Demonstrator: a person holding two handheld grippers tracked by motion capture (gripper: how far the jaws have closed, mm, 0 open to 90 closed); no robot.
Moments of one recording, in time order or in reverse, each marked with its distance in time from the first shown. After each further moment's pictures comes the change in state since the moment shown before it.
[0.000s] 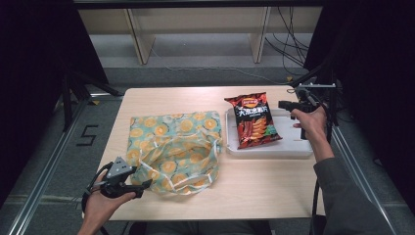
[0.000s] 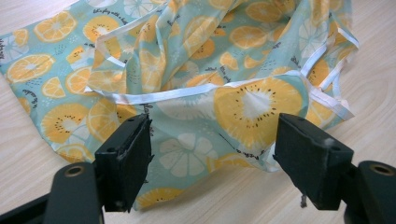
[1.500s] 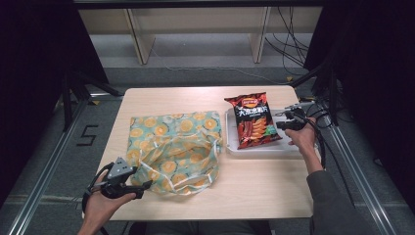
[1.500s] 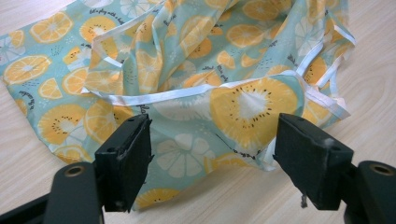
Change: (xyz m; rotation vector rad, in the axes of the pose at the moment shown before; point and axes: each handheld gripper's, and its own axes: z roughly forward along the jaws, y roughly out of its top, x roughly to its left) left arm -0.003 0.000 0.001 -0.004 -0.009 -0.004; right arm -0.020 -0.056 0.047 0.220 -0.085 -0.212
